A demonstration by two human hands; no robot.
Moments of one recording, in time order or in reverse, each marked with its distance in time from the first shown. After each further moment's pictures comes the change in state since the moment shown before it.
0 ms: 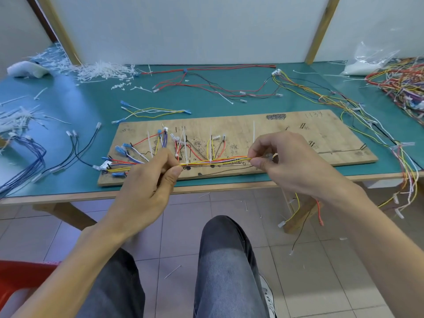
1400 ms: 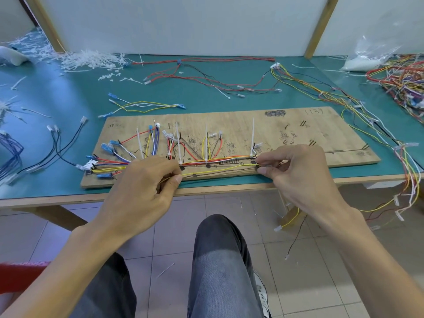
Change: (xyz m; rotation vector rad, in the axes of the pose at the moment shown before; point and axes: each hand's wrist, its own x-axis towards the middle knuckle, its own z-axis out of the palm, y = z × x) left_hand 0.010 -0.007 0.008 0.249 -0.020 0.064; right_hand -0.012 0.035 0.025 0.071 0.276 0.093
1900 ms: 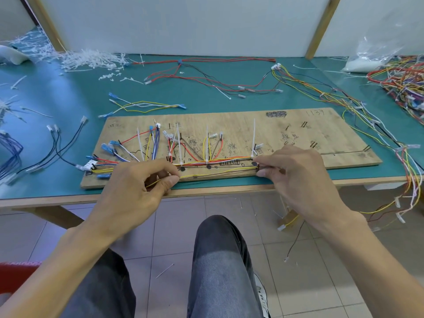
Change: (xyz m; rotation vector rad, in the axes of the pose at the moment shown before) left_hand -0.002 -0.014 -0.004 -0.135 0.030 -0.060; right_hand -0.003 0.001 -0.002 -0.230 0.003 -0.330
